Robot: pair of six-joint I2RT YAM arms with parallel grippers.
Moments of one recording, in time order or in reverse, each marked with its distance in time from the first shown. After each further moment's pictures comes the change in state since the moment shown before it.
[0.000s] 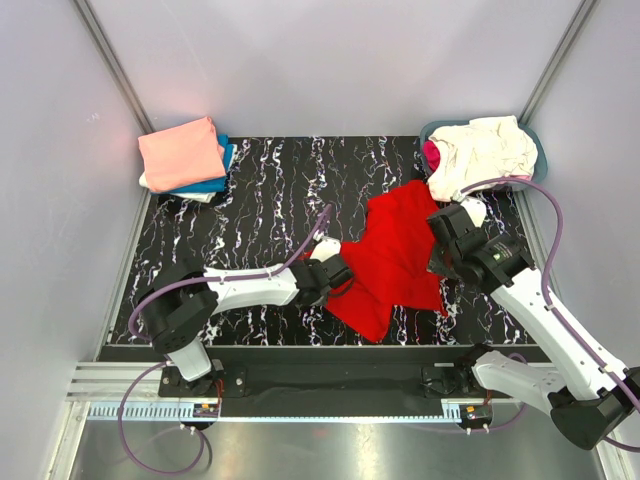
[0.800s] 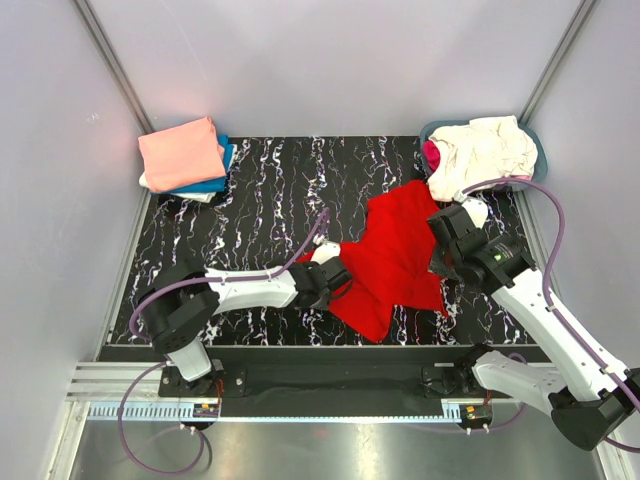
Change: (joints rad) left arm 0.000 0.000 -0.034 0.048 0.068 -0.004; right arm 0.003 -0.005 0.001 -0.011 0.017 0.009
